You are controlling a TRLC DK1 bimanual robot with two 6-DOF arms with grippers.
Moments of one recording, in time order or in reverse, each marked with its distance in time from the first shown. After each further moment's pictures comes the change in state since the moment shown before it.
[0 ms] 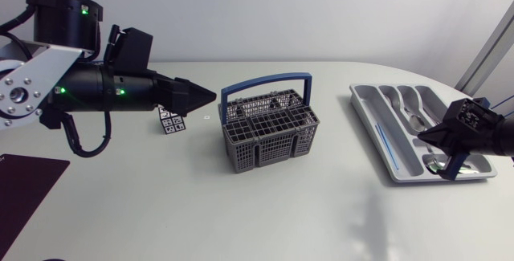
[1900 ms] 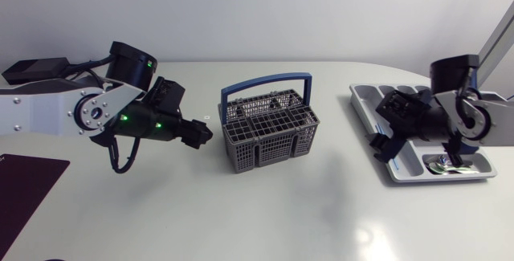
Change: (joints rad) left arm -0.025 0.242 -0.042 -0.014 -0.243 0.059; right arm 0.438 0.111 -0.008 0.253 0.380 0.383
